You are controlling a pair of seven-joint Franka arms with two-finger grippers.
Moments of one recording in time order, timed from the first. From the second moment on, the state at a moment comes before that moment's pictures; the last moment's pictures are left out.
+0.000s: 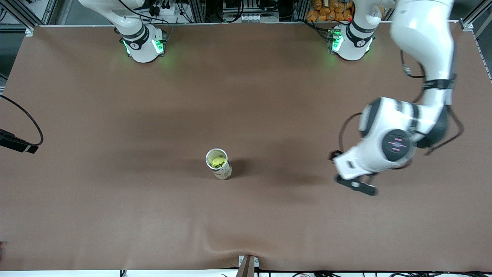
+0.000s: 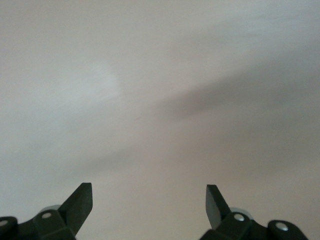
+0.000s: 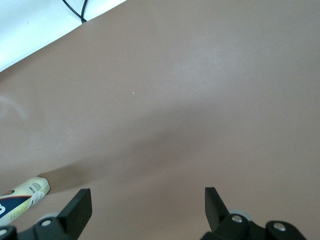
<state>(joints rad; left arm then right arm) -0.19 0.56 -0.04 -1.43 0.06 1.86 0.09 0.01 0.31 -0.19 -1.24 0.16 1.57 0.24</state>
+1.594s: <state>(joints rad) -0.04 0.04 0.03 -1.54 0.04 1.44 0.00 0.17 -0.03 -0.20 -1.69 0.15 1.74 0.08</state>
